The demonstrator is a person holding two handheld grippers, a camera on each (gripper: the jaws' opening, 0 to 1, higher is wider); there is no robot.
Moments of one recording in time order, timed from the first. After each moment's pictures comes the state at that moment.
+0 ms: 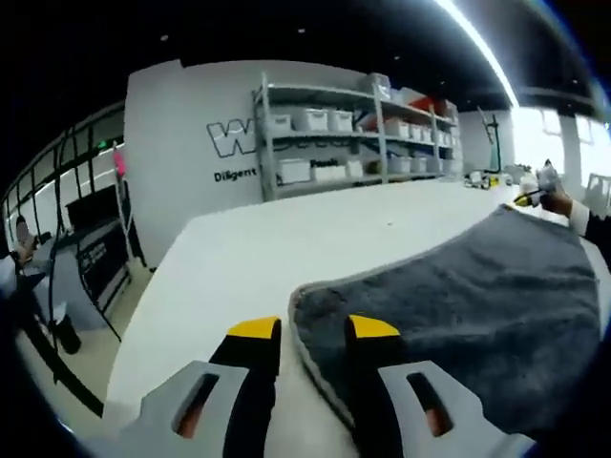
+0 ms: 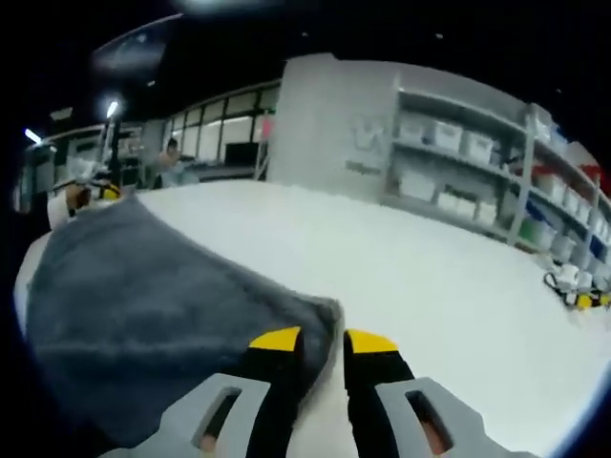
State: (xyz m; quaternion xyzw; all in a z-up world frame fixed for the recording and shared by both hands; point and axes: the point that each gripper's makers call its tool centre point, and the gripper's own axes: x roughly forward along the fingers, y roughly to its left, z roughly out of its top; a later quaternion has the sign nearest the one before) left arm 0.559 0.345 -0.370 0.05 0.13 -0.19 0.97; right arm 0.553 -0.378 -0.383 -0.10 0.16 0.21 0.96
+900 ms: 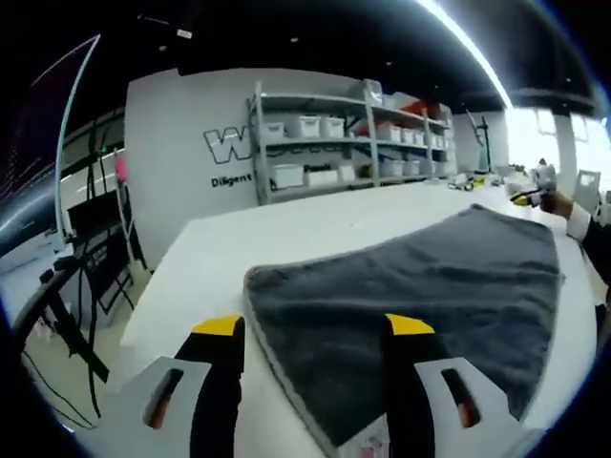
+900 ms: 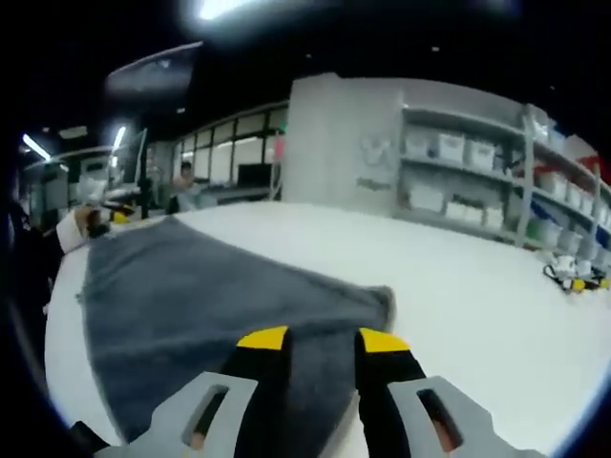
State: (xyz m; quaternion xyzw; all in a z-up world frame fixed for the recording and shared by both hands) left arm 0.451 0.315 -0.362 0.07 0.13 -0.19 0.97; right arm 0.440 -0.350 -0.360 -0.07 0.12 0.24 0.96
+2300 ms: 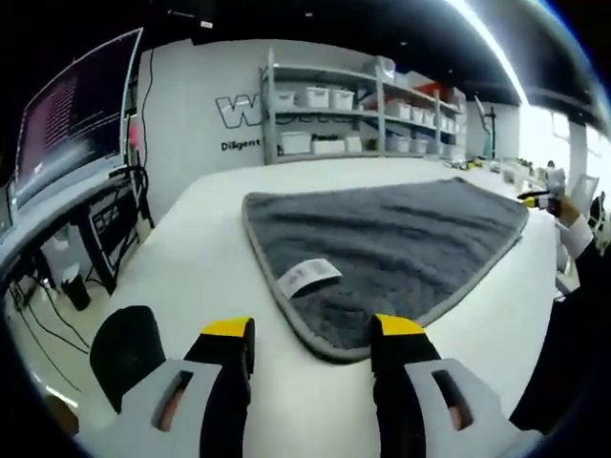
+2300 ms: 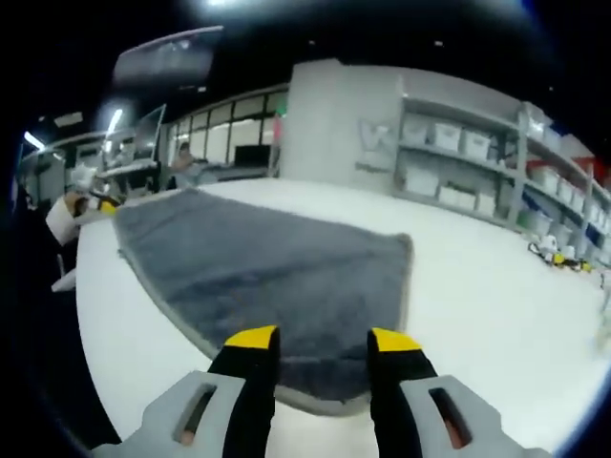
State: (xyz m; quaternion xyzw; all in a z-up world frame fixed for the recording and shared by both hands) left arm 0.323 0.332 -0.409 0.05 0.20 -0.17 0.96; right arm 0.327 -0.338 -0.403 -0.09 0.16 0.22 0.96
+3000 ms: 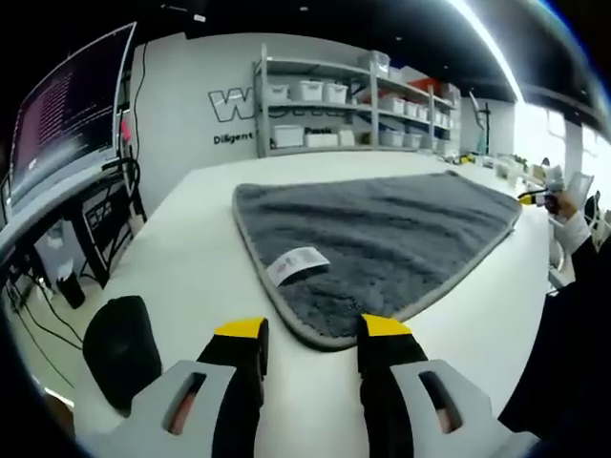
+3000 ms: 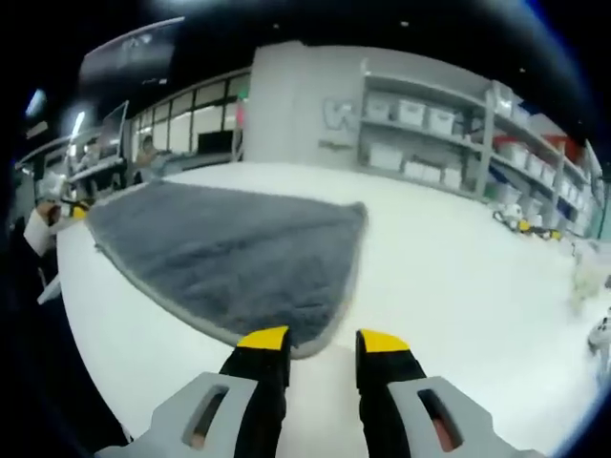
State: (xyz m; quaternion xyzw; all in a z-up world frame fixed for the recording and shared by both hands) left arm 0.314 0.328 -0.412 0.05 0.22 -0.18 0.96; right arm 0.310 -0.382 -0.416 -0.08 0.22 0.13 0.96
